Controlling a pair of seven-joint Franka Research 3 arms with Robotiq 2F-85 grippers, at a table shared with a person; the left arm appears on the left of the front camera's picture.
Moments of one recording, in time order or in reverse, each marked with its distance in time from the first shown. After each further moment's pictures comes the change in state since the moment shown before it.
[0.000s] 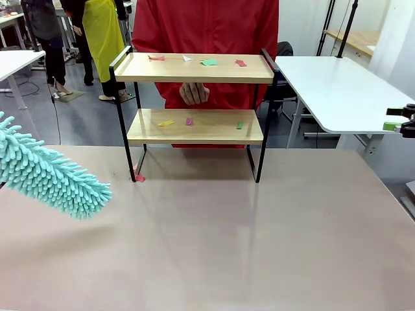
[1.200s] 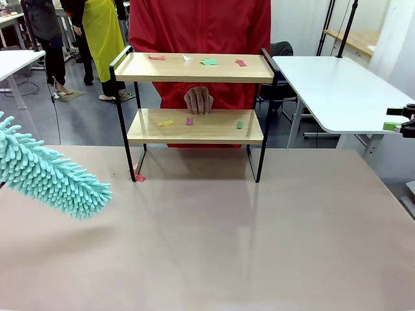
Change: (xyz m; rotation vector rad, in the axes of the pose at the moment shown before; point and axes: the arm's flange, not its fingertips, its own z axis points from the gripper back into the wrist) left arm 0.000 0.000 0.000 0.000 0.000 0.000; right arm 0.000 0.000 0.000 0.000 0.000 0.000
